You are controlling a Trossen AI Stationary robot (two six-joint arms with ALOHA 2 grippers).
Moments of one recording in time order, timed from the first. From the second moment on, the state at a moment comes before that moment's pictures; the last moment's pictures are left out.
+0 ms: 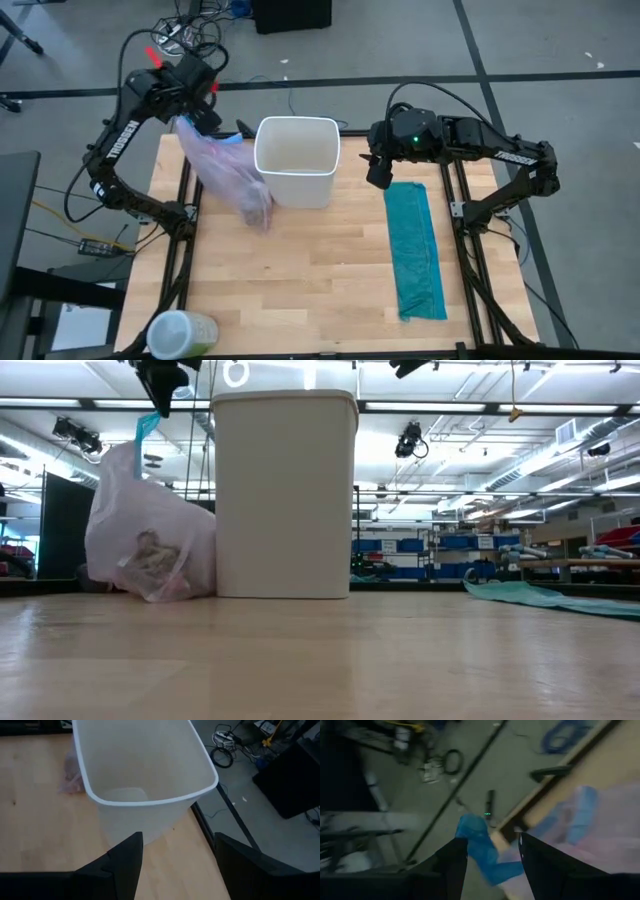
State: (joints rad) left arm 0.78 1.38 1.90 -1.57 -0.64 0.21; right arm -0.07 1.39 1.72 -0.89 0.43 -0.05
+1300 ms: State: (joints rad) left arm 0.40 1.38 1.72 -0.98 0.18 -0.29; right arm 0.16 1.20 0.80 -0.92 0.26 1.30
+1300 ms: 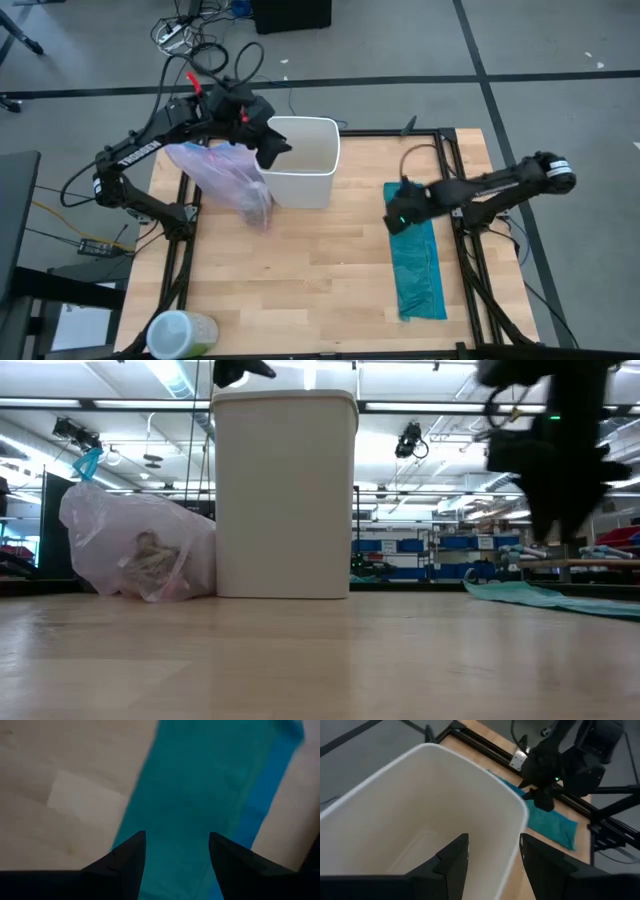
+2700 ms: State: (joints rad) left arm 0.39 1.38 1.72 -0.98 0.18 -0.29; right arm 0.69 1.34 0.65 -0.99 0.10 2.16
